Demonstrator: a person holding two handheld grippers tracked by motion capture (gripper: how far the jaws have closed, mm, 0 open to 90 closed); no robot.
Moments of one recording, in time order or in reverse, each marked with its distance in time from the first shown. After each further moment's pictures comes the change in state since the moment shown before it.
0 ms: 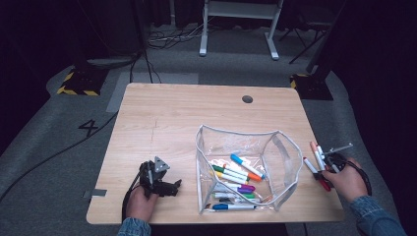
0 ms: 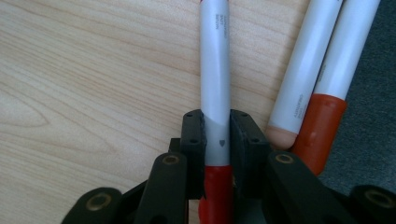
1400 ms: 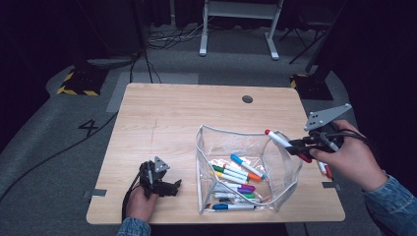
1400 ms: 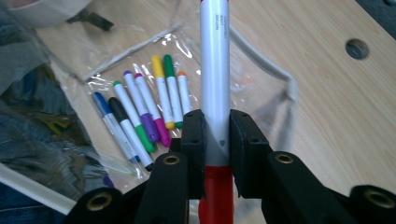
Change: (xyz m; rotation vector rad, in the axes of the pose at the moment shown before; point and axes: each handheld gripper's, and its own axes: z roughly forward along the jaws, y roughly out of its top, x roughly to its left) left arm 0.000 0.000 0.000 0.001 -0.001 0.000; right arm 0.150 0.092 -0.185 -0.271 0.229 -0.605
